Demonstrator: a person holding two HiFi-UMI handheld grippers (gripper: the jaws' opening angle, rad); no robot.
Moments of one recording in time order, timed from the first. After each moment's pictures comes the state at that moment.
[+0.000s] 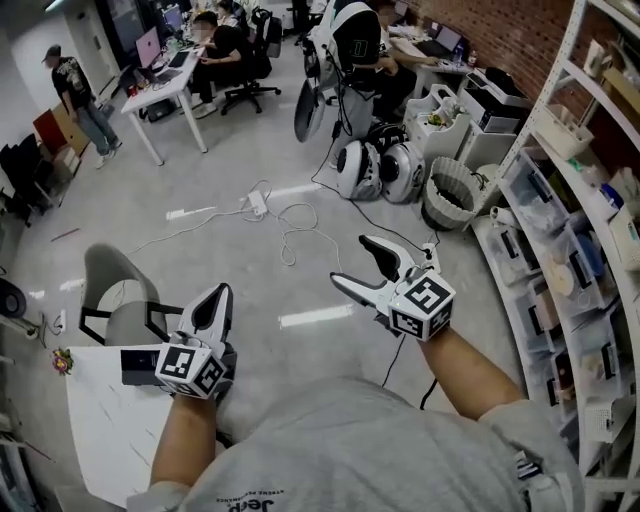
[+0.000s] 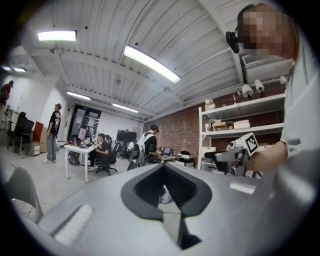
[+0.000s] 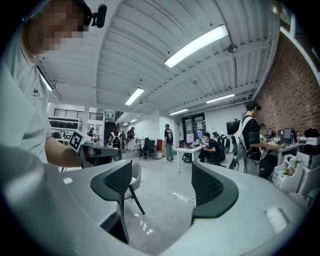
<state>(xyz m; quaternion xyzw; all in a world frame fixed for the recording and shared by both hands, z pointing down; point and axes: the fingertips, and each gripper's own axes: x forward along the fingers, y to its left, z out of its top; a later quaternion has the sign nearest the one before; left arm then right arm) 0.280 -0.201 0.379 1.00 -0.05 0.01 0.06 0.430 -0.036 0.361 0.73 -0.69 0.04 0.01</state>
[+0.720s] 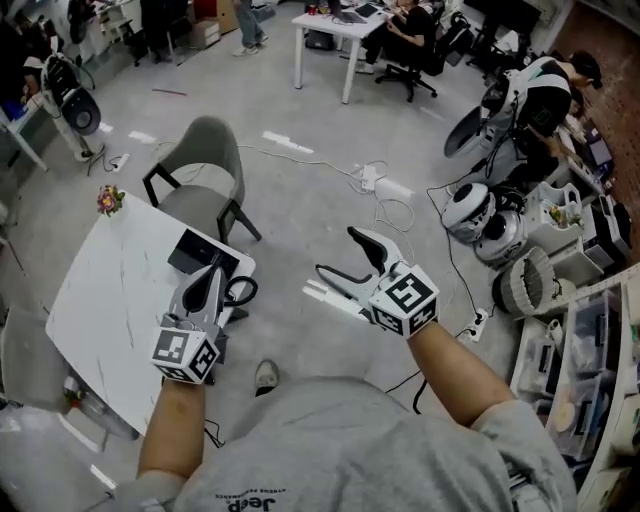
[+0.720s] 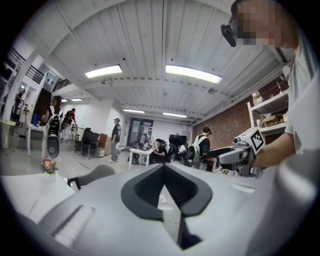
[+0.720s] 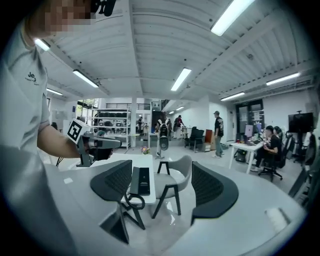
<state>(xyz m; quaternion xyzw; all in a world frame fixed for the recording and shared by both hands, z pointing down) 0.018 -0.304 0.420 0.94 -0.35 0.00 0.07 0.217 -0.249 0.403 0.50 -0.86 0.04 0.10</state>
